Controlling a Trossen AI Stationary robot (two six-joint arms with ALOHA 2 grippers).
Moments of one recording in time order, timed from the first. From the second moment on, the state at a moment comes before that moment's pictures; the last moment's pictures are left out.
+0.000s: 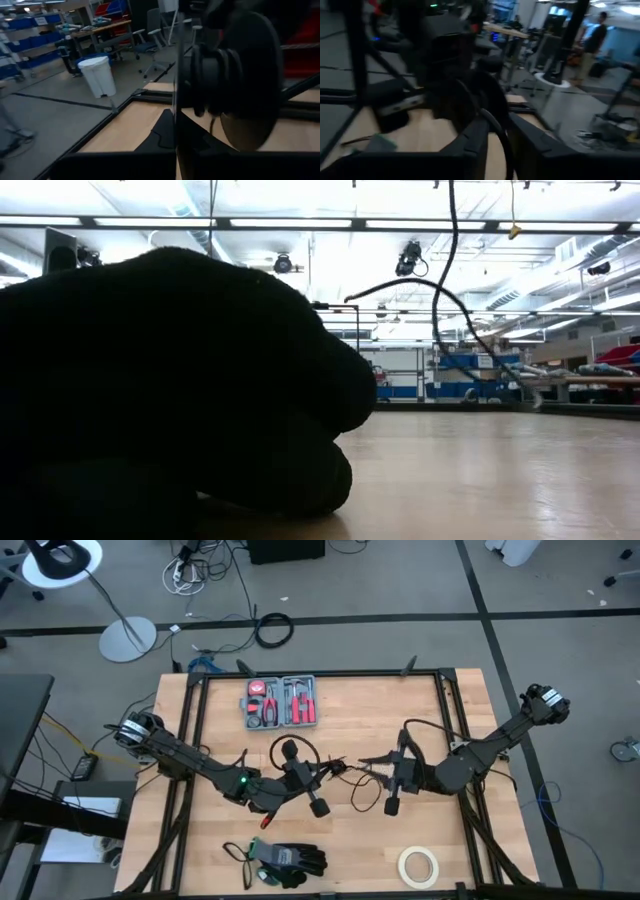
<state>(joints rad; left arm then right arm) -0.43 1.63 1.17 0.32 -0.96 0.03 0.59 1.21 0.97 0.13 0.81 -0.11</state>
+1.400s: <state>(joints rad) -0.45 1.63 1.17 0.52 -1.05 0.33 0.43 1.35 0.74 0.16 0.57 0.18</state>
